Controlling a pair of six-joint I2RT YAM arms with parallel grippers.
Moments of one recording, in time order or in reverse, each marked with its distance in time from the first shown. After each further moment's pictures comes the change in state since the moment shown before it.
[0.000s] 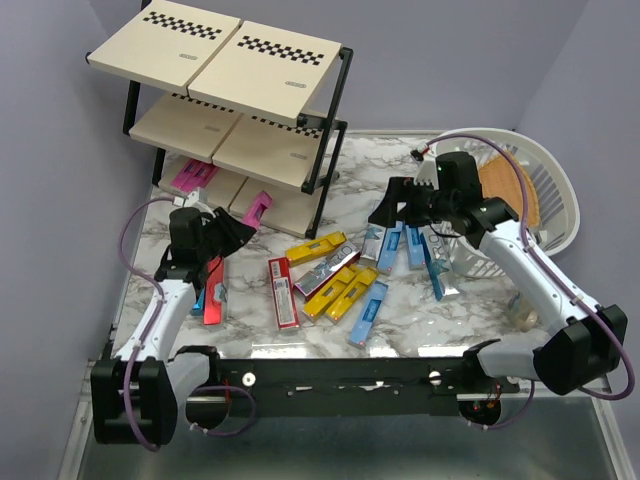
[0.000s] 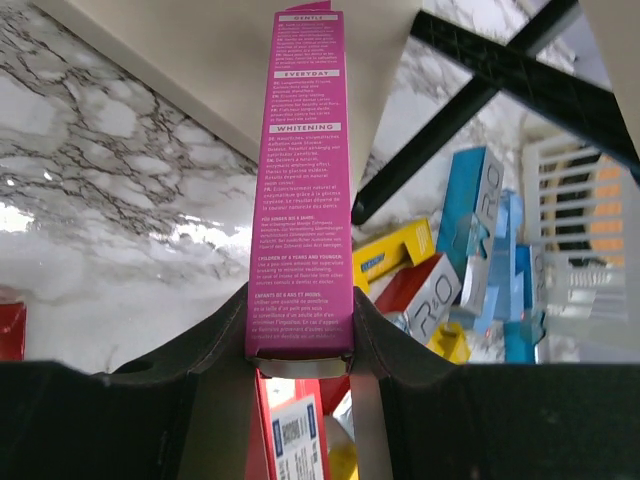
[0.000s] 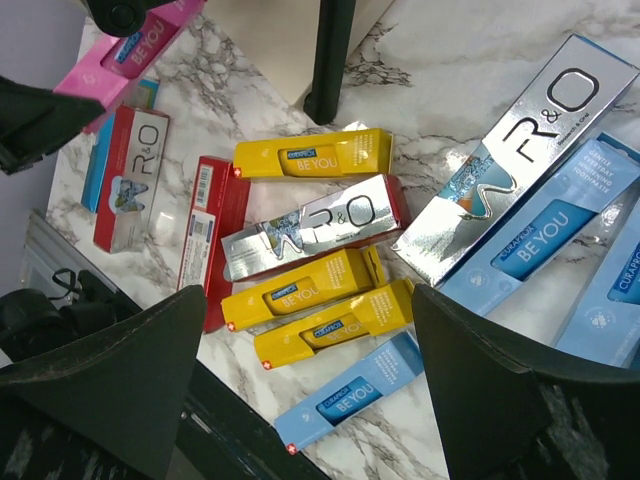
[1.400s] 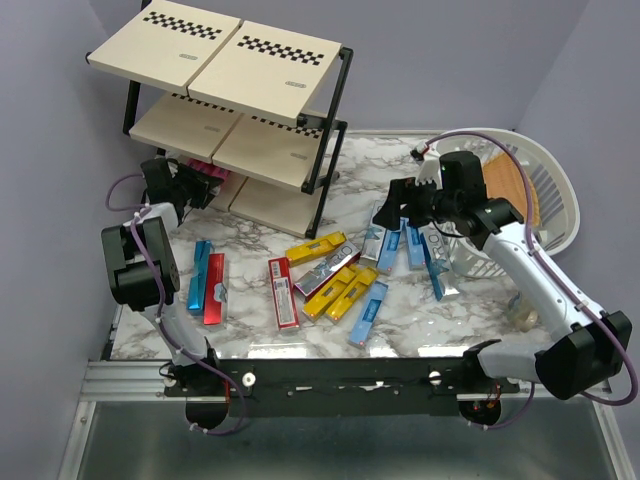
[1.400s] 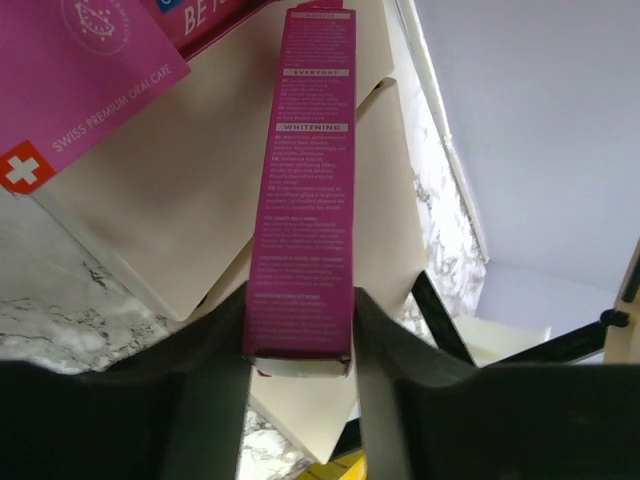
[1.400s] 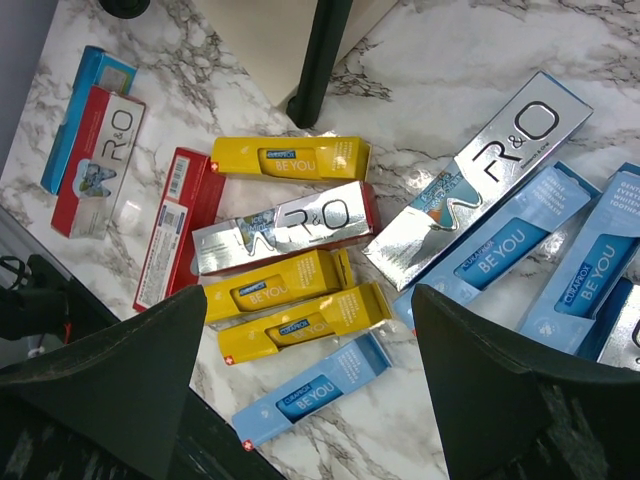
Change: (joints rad) left arm 0.313 0.858 0.532 0.243 0.146 -0.332; right arm -0.005 -0.026 0.008 -0.020 0.011 -0.131
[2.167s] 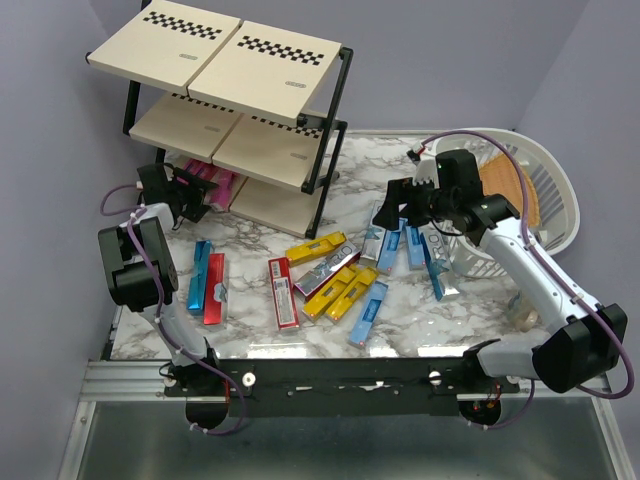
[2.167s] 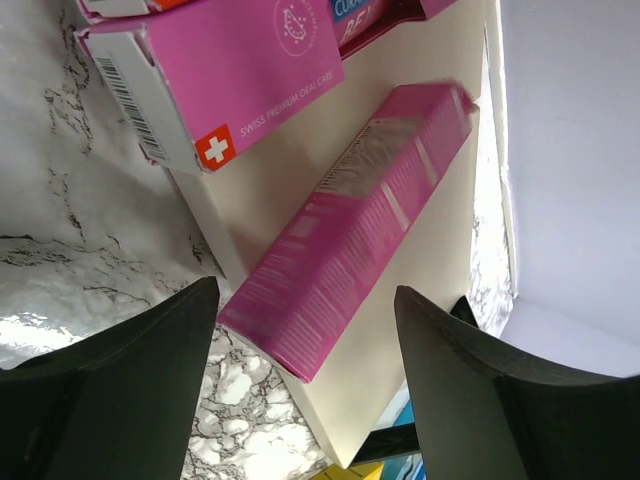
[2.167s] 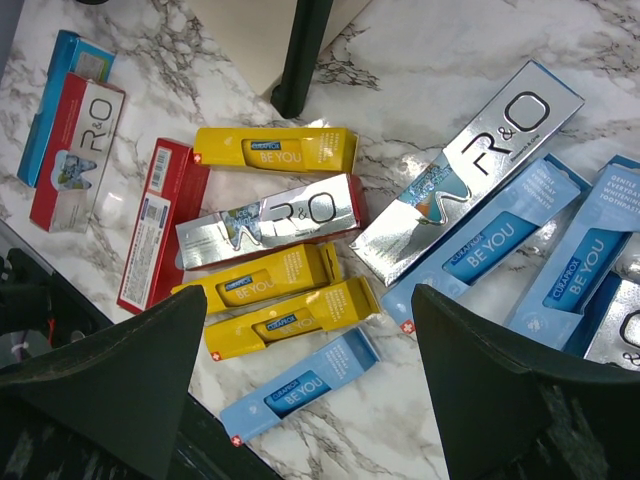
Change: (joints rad) left arm 0.031 0.000 0.014 -0.150 -0.080 0.013; right arm 0.000 0.037 0.022 -0.029 0.013 -0.028
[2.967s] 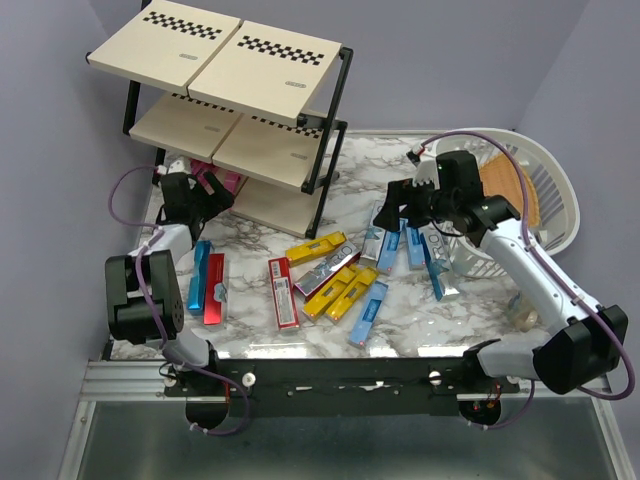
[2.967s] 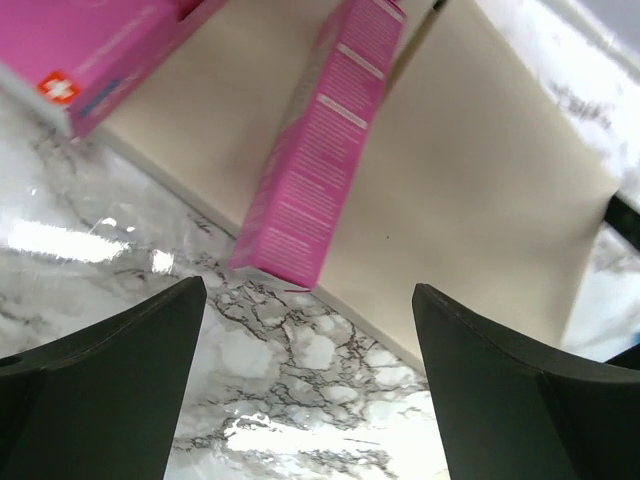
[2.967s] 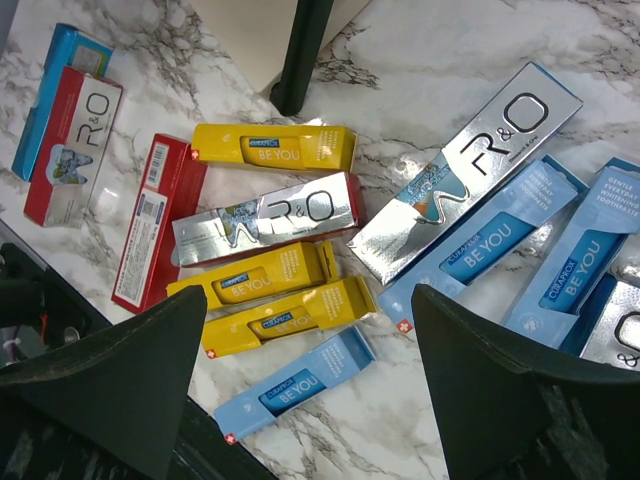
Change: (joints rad) left arm -0.140 -0.261 -0.255 0.161 -0.197 0.467; right arm 0.000 -0.005 -0.005 0.002 -0.002 -0.018
